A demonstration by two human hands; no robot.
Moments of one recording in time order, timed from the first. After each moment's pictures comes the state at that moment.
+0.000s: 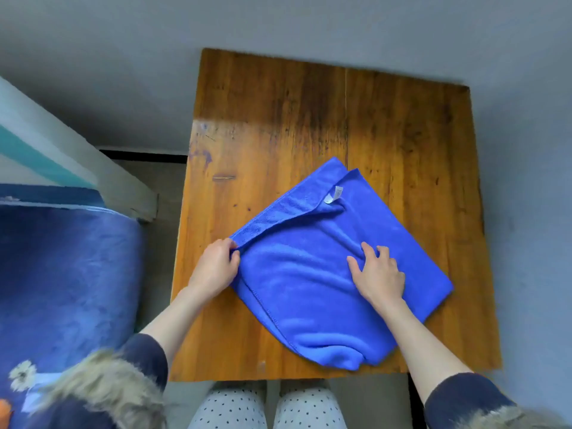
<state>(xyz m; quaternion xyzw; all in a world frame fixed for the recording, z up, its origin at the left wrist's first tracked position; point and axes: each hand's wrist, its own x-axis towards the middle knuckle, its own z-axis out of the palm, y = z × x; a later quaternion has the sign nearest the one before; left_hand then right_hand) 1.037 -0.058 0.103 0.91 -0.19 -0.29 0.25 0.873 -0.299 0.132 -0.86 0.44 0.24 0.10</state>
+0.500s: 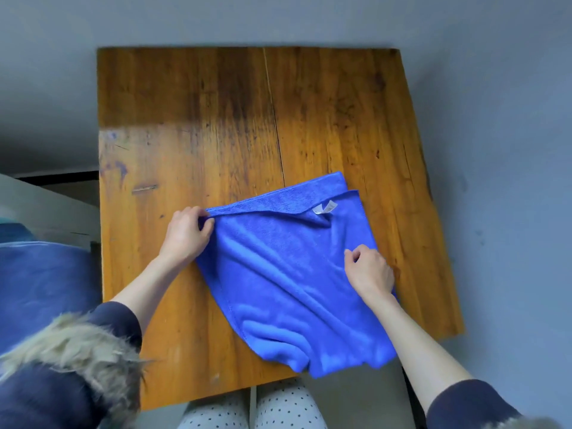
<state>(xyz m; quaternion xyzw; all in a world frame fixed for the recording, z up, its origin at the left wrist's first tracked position) 1.063 -0.157 0.094 0.92 -0.24 -0.24 0.21 0.817 -0.358 0.129 -0.79 0.56 0.18 0.18</state>
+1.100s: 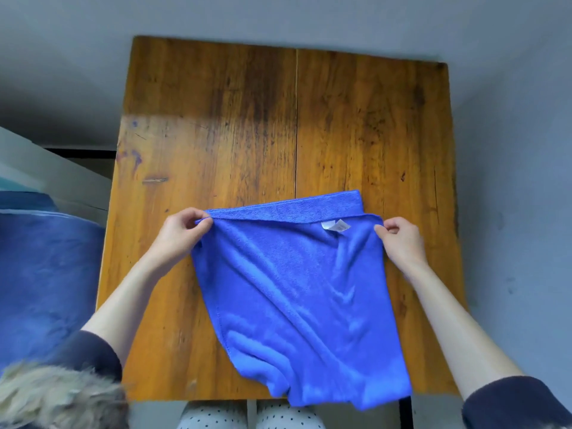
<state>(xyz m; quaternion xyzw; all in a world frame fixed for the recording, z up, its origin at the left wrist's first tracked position) 1.051 -0.151 0.116 0.85 -0.03 -0.33 0.41 0.858 -0.467 0.119 -0.77 0.53 0.05 0.36</state>
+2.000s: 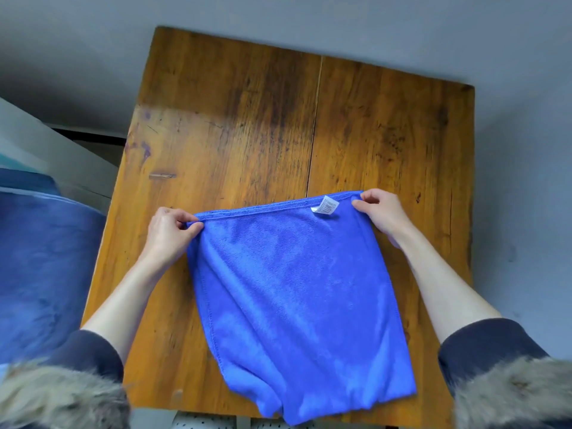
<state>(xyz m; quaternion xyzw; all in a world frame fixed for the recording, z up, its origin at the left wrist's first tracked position) 1.060 -0.145 0.101 0.94 -0.01 -0.20 0.29 0.950 -0.484 0.111 -0.75 0.42 0.08 0.51</state>
